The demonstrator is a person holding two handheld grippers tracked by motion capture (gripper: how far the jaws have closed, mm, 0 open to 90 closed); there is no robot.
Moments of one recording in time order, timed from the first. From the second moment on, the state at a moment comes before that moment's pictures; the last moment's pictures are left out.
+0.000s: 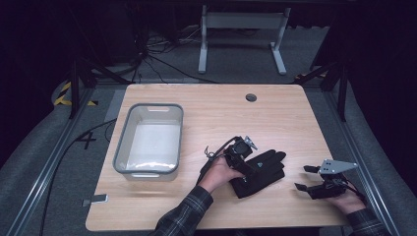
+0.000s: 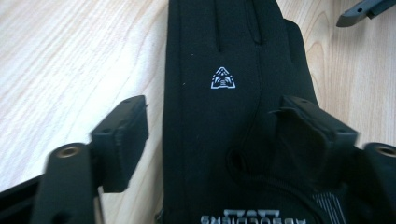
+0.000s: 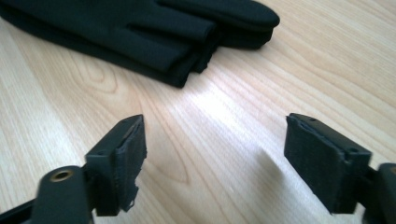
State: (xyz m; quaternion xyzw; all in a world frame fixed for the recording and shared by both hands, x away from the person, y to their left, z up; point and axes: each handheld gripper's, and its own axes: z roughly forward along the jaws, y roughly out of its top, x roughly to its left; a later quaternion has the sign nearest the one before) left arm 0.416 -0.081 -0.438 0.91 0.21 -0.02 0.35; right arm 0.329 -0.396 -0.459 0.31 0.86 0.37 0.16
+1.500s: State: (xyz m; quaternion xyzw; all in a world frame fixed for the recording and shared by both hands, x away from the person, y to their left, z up) left arm 0.405 -0.093 -0.434 0.92 0.20 -0.07 0.34; right arm 0.341 -0.399 -0.467 0.30 0.87 0.37 0.14
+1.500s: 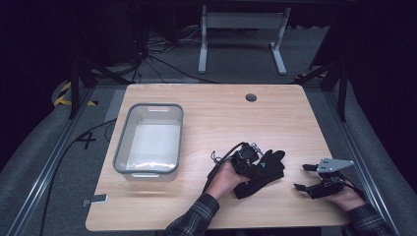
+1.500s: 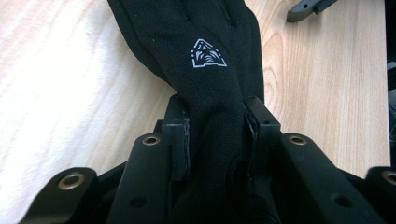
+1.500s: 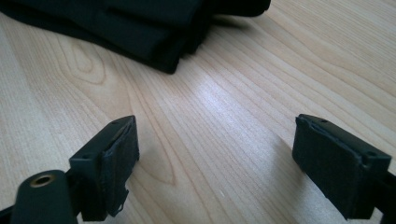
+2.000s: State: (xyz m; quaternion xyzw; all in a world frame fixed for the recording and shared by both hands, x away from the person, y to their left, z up) left arm 0.412 -0.058 -0.389 0.91 0.22 -0.02 0.35; right arm 0.342 -0.398 -0.468 0.29 0.87 0.36 0.14
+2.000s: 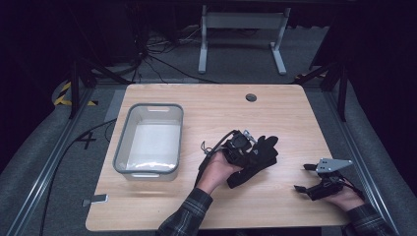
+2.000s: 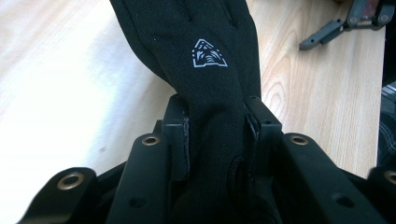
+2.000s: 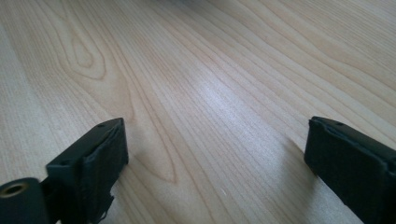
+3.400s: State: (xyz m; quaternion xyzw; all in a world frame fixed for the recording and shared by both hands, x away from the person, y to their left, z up) left arm 0.420 0.119 -0.332 0.83 0.38 0.09 0.39; right arm 0.343 -0.397 -0.469 0.30 0.88 0.36 0.14
